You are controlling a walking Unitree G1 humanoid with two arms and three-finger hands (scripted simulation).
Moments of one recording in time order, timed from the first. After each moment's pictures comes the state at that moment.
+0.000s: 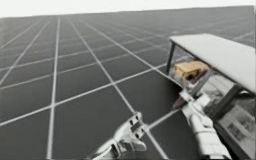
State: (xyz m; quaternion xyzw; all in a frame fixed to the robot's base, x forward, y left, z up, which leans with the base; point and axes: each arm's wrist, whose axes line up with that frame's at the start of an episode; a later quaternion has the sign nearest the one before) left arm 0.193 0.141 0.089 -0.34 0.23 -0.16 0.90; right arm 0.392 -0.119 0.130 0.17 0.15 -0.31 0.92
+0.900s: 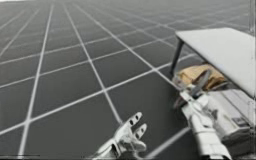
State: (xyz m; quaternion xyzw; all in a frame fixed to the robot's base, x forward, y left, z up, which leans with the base) left arm 0.194 0.140 0.090 -0.34 0.23 -0.16 0.90; right arm 0.392 -0.119 0.129 0.17 0.15 -0.31 0.92
